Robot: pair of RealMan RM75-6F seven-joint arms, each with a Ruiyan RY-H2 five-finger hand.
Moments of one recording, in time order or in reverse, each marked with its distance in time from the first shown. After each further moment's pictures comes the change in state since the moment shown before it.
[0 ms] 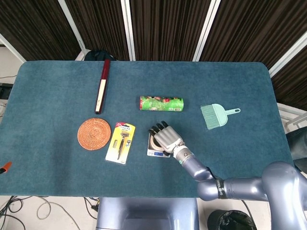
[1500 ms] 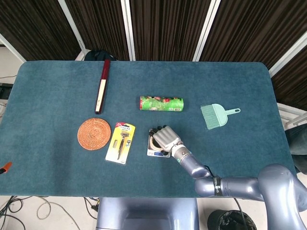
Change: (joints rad) left arm 0.001 0.005 0.002 -0.001 0.007 -0.001 -0.015; right arm -0.025 -0.087 0.037 0.141 -0.020 -0.094 0.002
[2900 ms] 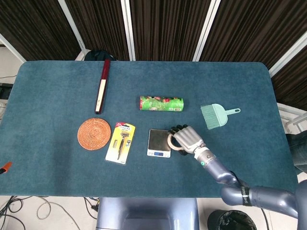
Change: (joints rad) left arm 0.001 -0.005 -0.001 0.001 0.001 0.006 0.007; right arm -0.241 0.132 0.032 -0.064 -0.320 0.002 0.154
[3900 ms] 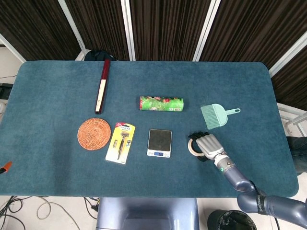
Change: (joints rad) left arm -0.002 -0.006 -0.002 0.000 -0.005 0.001 0.015; right arm -0.166 0.038 -0.104 0.115 -0.111 0.008 0.204
